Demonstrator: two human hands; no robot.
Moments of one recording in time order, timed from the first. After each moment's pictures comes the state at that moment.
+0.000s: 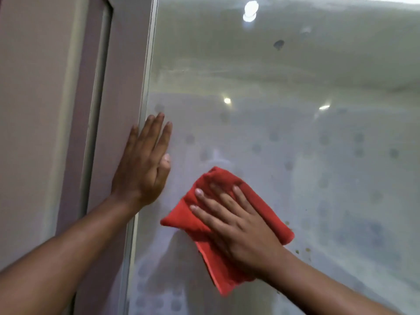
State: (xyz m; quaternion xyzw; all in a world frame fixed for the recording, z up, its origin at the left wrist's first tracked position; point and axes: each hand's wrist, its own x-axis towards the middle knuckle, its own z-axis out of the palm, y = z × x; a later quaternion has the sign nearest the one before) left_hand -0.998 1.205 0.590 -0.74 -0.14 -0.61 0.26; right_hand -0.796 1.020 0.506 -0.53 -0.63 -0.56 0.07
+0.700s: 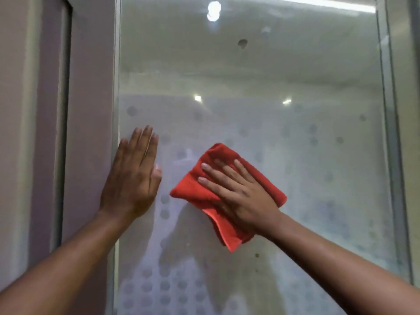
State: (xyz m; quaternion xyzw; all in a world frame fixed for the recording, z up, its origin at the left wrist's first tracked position) left_hand -0.979 1.196 0.573 -0.74 -0.14 -0.59 0.27; right_hand -0.764 0.989 0.543 -0.55 -0.60 -0.58 0.09
